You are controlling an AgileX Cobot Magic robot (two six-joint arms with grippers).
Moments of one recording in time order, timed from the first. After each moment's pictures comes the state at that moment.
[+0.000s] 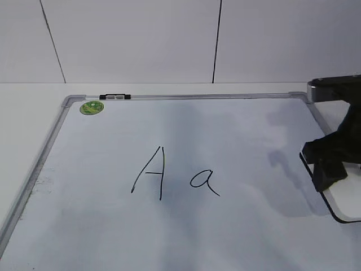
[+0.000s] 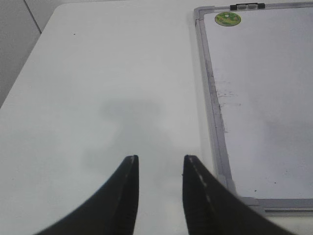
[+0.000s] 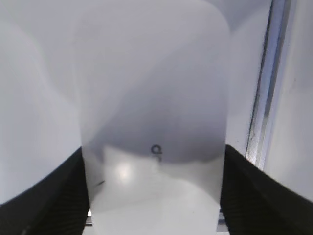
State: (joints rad) left arm 0.06 0.01 -0.50 -0.03 1.10 0.04; right arm 0.30 1.50 -1.03 -0.10 1.09 0.24
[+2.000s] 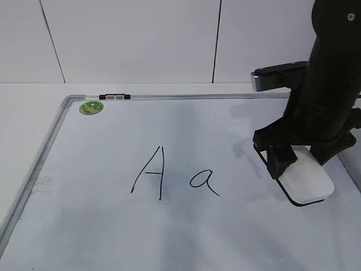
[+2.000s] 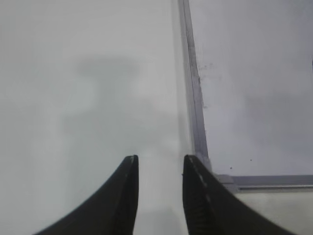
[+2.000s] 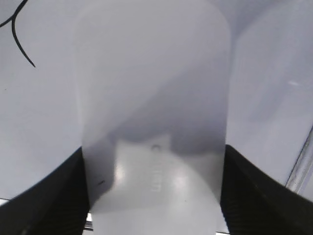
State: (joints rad) left arm 0.05 0.20 -0.50 -0.10 1.10 0.04; right arm 0.44 1.66 -1.24 -0.08 1.17 0.19
